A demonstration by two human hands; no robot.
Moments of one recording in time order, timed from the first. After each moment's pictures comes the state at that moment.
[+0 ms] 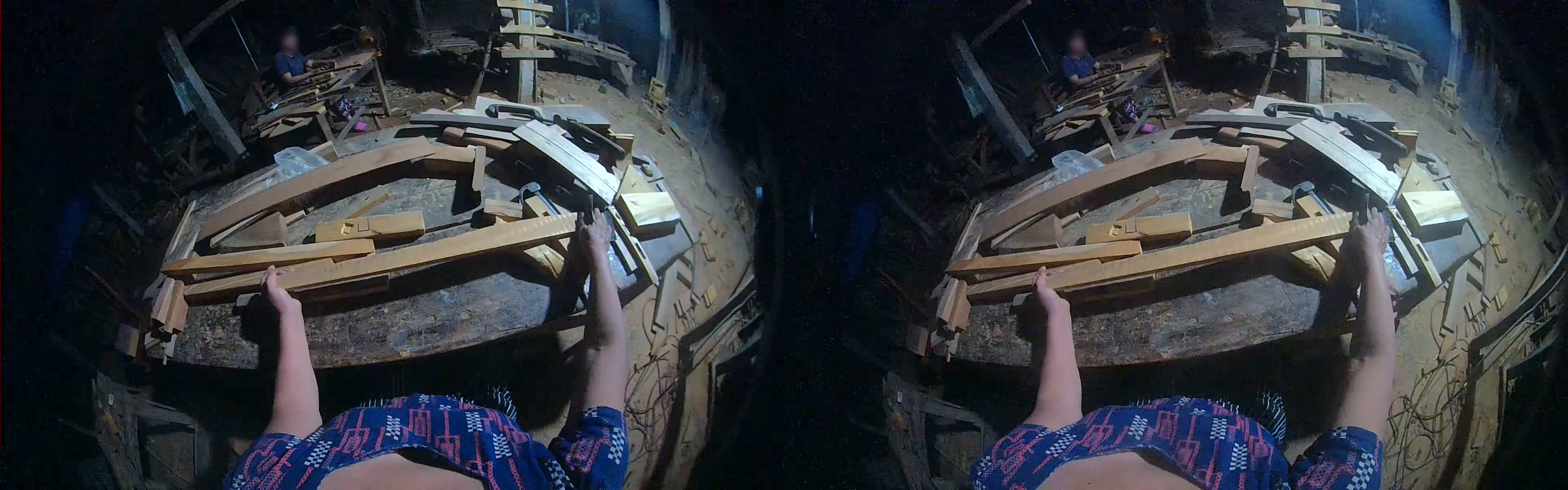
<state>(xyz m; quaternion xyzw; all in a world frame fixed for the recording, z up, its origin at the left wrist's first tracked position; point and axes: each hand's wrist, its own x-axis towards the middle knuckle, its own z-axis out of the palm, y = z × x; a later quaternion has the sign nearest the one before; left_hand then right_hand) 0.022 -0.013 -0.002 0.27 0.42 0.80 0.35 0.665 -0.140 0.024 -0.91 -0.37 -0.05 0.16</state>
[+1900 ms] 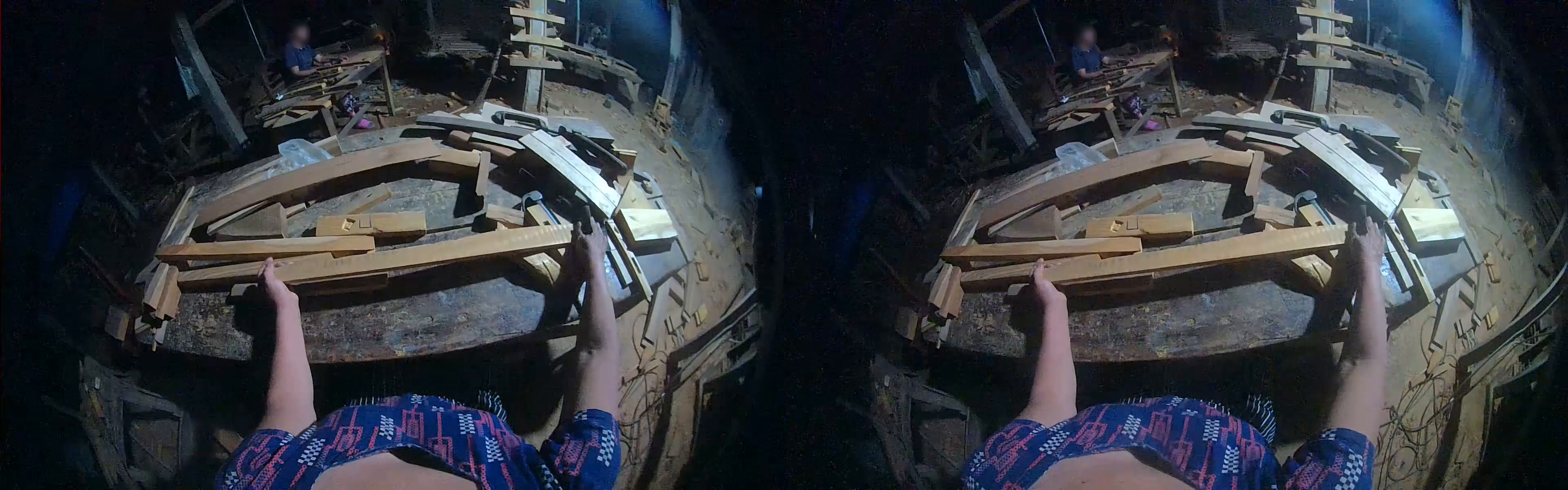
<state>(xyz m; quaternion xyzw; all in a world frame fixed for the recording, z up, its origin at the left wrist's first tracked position) 0.042 -0.030 0.022 0.21 0.42 0.81 0.35 0.670 -0.134 0.020 -0.88 -0.43 -0.08 0.21</state>
